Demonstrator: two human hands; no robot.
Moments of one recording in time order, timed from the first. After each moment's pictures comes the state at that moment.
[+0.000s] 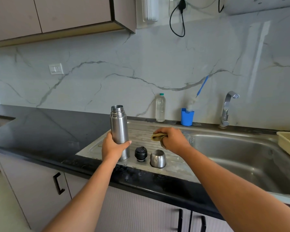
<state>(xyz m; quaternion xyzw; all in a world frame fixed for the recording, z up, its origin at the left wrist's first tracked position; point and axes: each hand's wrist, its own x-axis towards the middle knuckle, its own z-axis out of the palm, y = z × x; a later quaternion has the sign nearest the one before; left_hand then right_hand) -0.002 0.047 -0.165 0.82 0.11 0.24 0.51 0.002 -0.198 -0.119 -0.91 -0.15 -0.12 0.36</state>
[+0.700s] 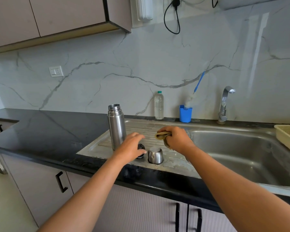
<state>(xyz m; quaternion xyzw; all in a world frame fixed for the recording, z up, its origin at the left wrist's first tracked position) -0.032 -0.005 -0.138 0.96 -0.14 0.10 0.21 -0.011 -0.223 -0.128 -0.90 -0.12 -0.12 0.41</state>
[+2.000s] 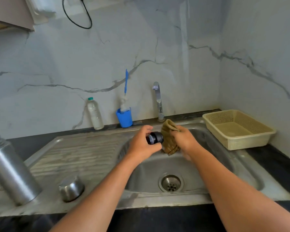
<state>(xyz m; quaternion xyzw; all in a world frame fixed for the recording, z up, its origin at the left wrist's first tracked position) 0.038 -0.319 -0.153 0.87 -0.24 0.07 0.42 0.010 -0.492 -0.164 -0.67 0.09 -0.14 0.73</state>
